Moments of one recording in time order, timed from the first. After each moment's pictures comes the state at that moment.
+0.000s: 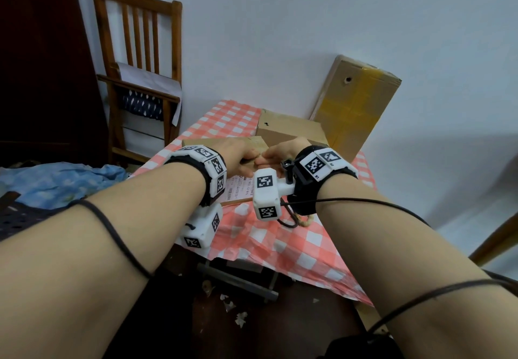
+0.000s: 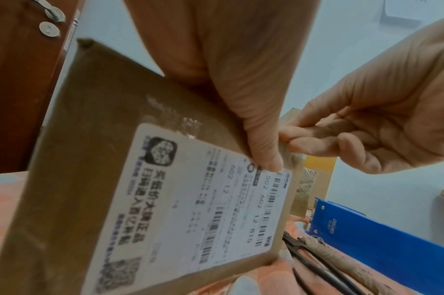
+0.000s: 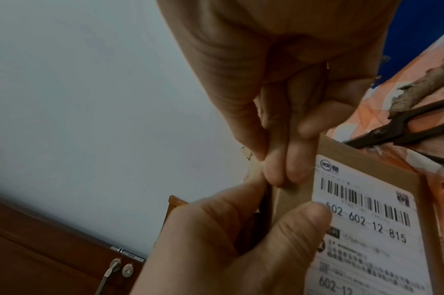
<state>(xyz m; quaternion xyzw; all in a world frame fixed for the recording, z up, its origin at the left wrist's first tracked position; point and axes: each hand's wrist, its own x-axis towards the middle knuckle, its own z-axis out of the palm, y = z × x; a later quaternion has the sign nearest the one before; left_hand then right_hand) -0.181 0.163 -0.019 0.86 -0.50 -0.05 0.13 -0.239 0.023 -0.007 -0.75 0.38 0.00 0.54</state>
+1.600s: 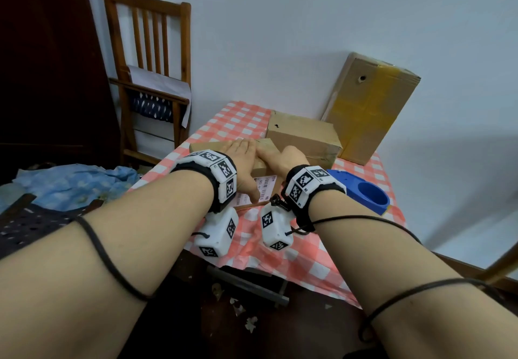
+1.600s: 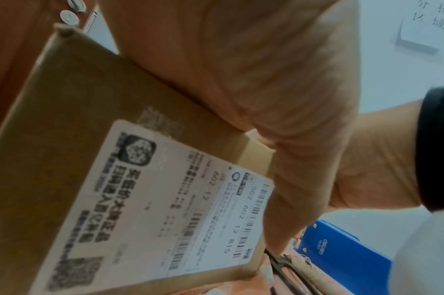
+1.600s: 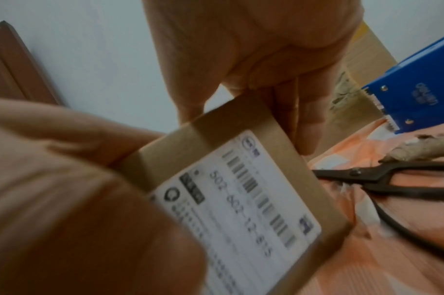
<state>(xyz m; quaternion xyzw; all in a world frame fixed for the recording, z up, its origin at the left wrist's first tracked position) -0.178 0.151 -0.034 0.91 -0.40 -0.07 0.00 -0.230 0.037 -0.027 -0.88 0.32 -0.06 0.33</state>
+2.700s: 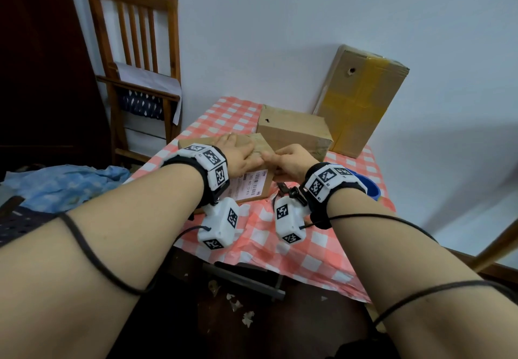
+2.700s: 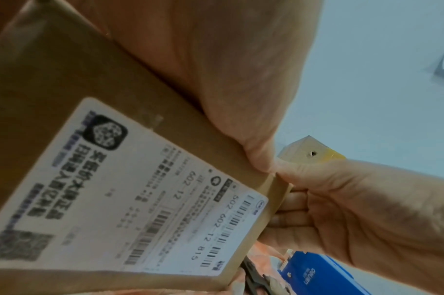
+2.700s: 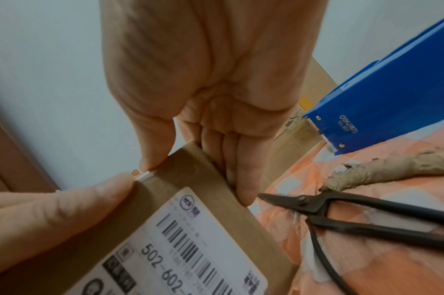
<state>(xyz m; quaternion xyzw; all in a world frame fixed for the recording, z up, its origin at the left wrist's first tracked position) -0.176 0.149 -0.028 0.92 -0.38 -0.11 0.04 -0.255 0.011 -0.038 -0.80 0.23 -0.04 0.55</state>
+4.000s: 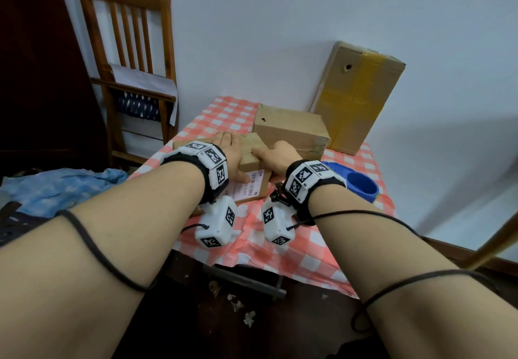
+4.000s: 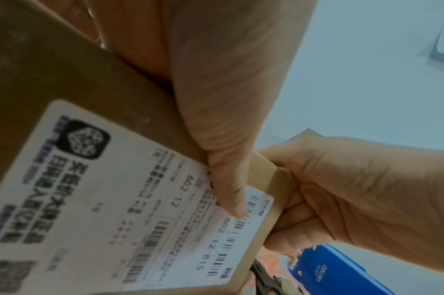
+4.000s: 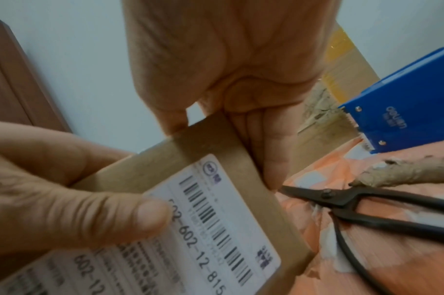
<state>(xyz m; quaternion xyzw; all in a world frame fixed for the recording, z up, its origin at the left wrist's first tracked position) -0.176 0.139 -0.034 0.94 -0.35 -0.06 0.01 -0.239 0.026 -0.030 -0.87 0.28 -0.04 0.41</state>
